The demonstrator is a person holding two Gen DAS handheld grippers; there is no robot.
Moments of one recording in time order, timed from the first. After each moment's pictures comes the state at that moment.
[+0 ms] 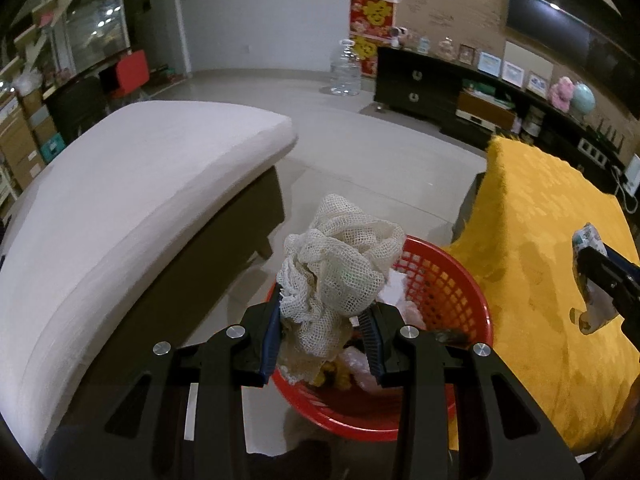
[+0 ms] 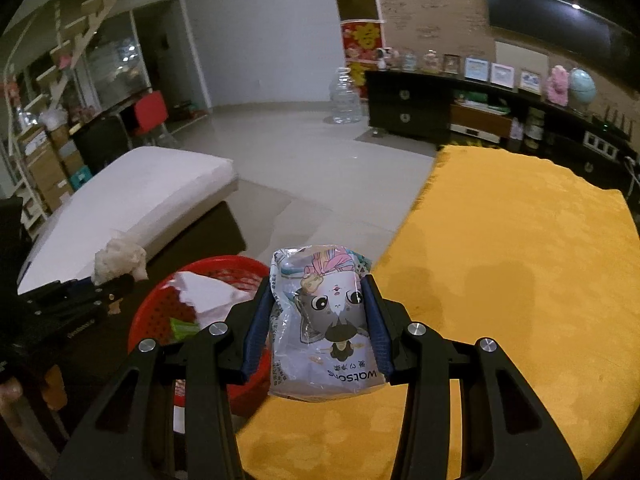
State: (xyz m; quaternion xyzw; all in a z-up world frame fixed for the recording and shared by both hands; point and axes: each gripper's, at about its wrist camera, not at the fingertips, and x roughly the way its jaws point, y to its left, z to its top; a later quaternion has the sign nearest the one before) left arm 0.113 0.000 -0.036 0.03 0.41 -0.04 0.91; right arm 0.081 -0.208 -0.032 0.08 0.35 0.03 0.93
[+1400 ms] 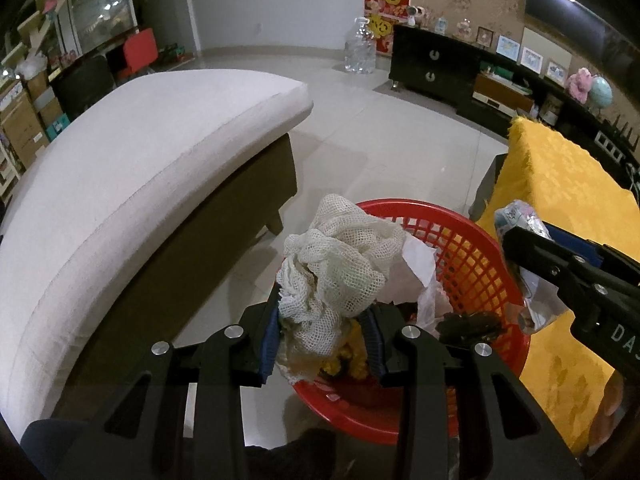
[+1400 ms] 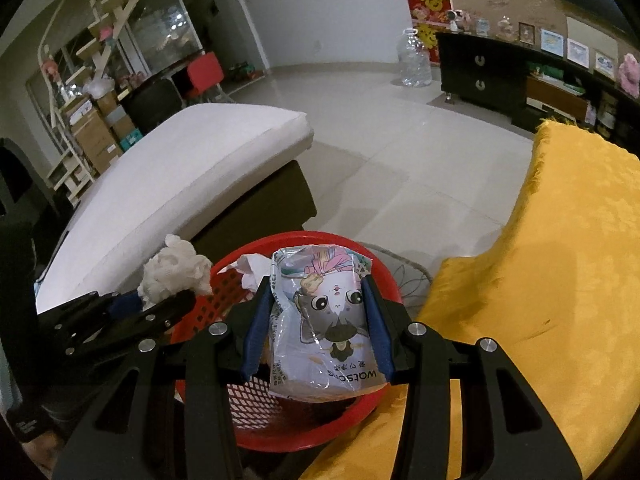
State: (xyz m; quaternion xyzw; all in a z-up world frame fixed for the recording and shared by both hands) left arm 0.131 0.000 -0.072 0.03 0.45 -0.02 0.89; right arm 0.138 -0.144 -0.067 0.09 0.41 0.15 0.89
